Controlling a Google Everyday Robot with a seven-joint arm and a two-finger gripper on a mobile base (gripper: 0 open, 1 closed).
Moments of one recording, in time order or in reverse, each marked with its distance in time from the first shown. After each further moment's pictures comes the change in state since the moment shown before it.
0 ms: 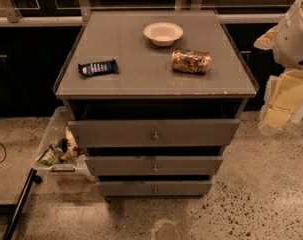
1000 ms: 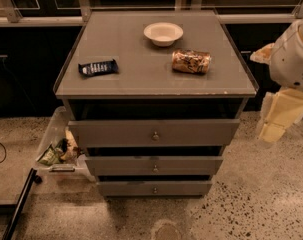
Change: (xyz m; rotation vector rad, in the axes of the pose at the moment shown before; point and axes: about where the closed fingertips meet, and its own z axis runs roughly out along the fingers) arm 0.006 0.010 0.025 0.001 -0.041 -0.012
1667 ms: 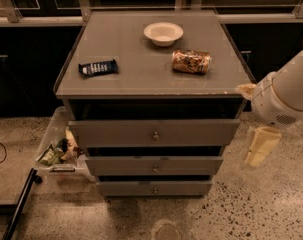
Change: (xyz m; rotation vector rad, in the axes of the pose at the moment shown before) arm 0.028 0.007 0.094 -0.021 -0.038 -0.061
